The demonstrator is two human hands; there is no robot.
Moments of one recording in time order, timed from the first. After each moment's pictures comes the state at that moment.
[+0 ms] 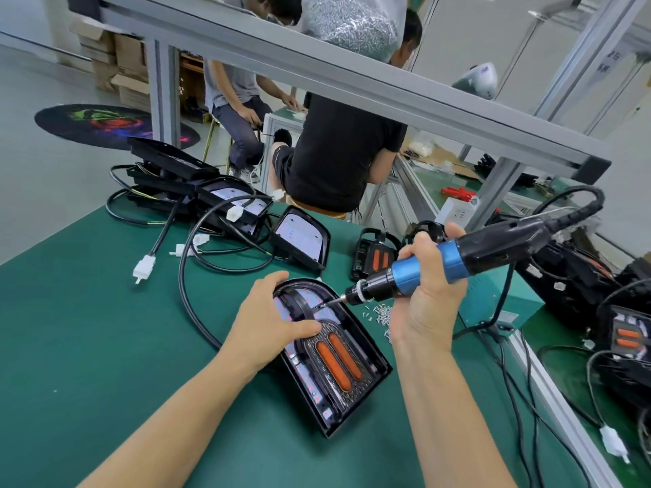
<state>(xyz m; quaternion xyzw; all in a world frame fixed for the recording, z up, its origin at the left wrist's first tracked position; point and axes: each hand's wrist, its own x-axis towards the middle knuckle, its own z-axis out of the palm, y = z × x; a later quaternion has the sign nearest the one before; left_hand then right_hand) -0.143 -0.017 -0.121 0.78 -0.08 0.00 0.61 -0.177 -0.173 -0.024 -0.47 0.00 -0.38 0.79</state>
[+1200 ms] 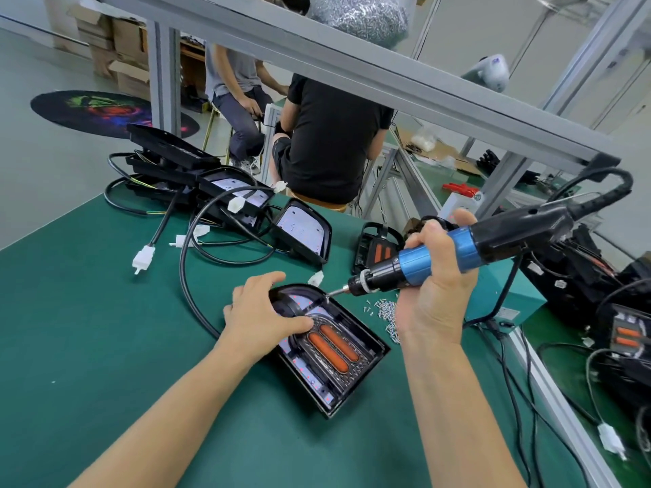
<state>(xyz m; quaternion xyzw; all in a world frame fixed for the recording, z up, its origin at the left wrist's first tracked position) -0.147 -0.013 -0.115 0.84 -0.03 0.00 0.54 -0.178 -0.172 -0.017 -0.48 -0.03 -0.38 0.79</state>
